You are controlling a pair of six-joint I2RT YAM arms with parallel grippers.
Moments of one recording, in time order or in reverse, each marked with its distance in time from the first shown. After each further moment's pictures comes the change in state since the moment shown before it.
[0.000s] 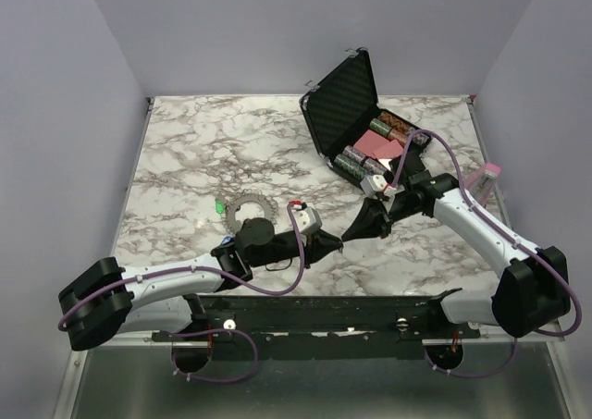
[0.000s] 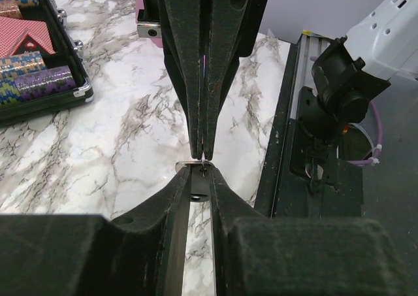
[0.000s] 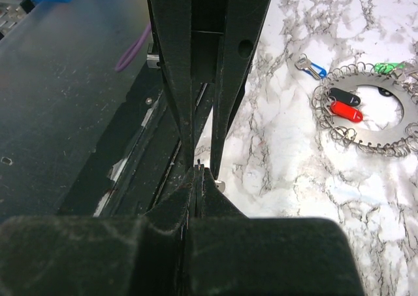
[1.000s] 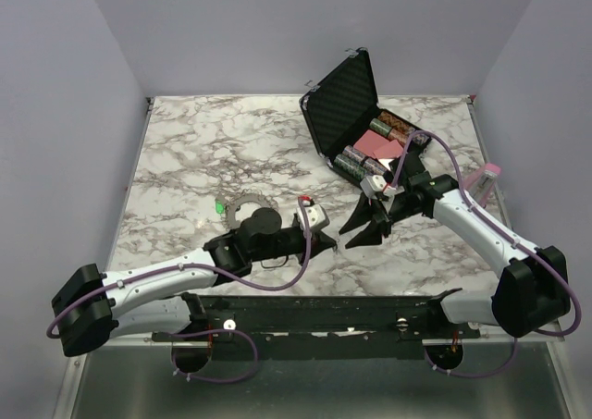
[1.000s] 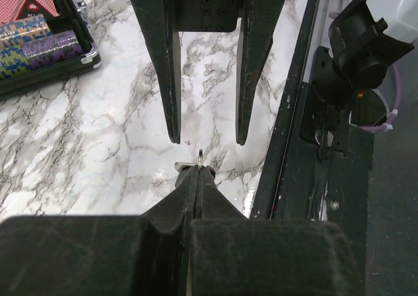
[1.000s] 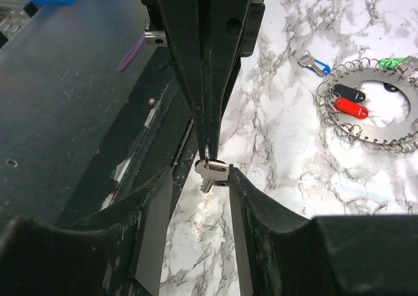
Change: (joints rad) left arm 0.000 -0.063 0.122 -0.337 -0.009 0.067; right arm -0.002 0.000 -0.014 0.018 -0.004 0.026
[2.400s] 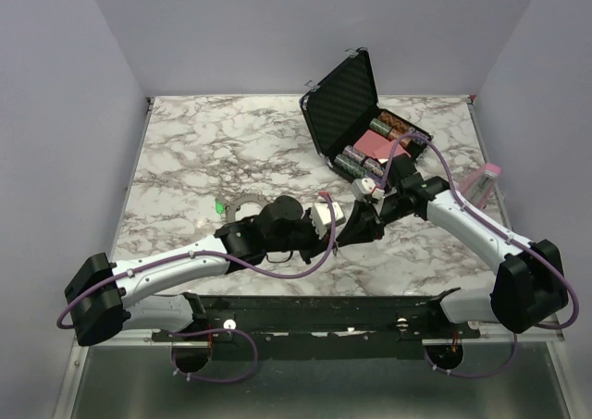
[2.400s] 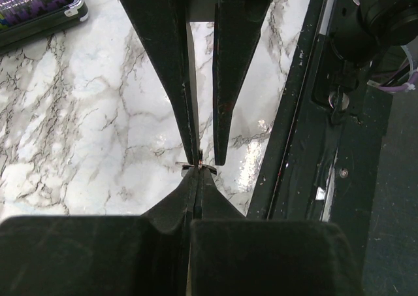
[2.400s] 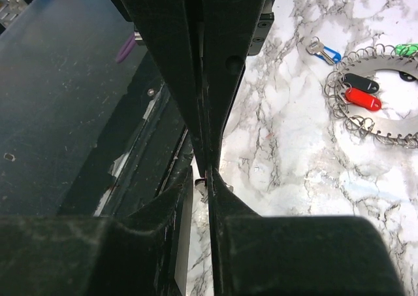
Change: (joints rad) left arm 0.000 0.114 0.206 -0.337 0.009 0.068; right arm 0.058 0.026 -0.016 0.091 0.053 0.079
